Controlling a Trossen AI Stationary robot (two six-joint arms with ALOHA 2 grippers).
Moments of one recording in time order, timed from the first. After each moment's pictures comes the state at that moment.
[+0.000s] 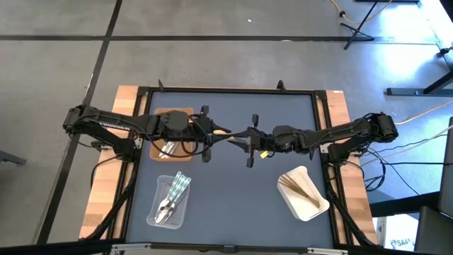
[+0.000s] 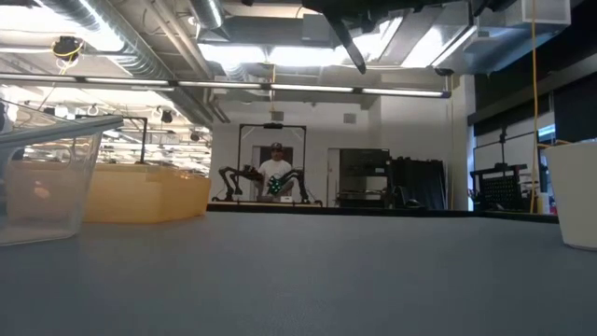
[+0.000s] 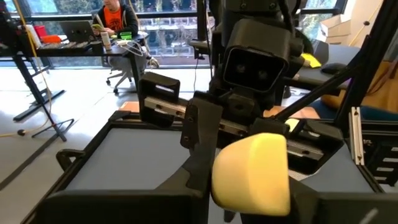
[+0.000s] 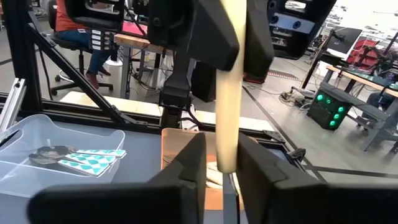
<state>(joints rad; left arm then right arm) -0.07 1.32 1.12 0.01 -0.21 -0.03 0.12 1.43 0.90 0.47 0.22 -0.20</state>
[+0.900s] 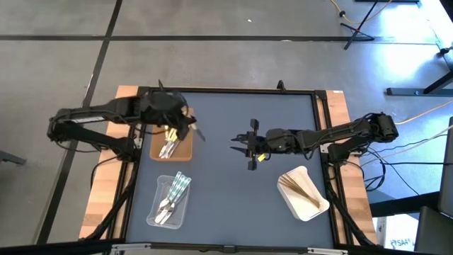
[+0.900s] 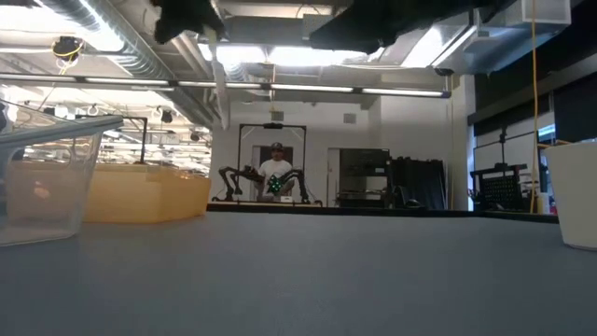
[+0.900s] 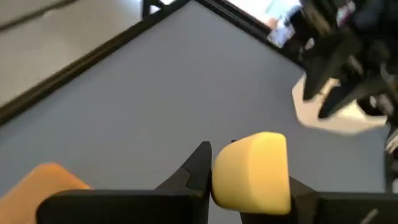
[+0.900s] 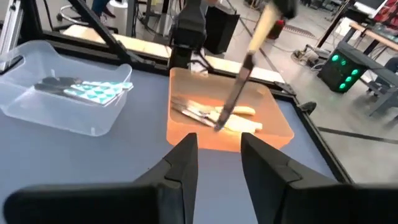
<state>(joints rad) 0.13 1.06 1.12 -0.69 -0.18 -0.47 0.12 1.43 0.90 0.24 0.22 -0.21</state>
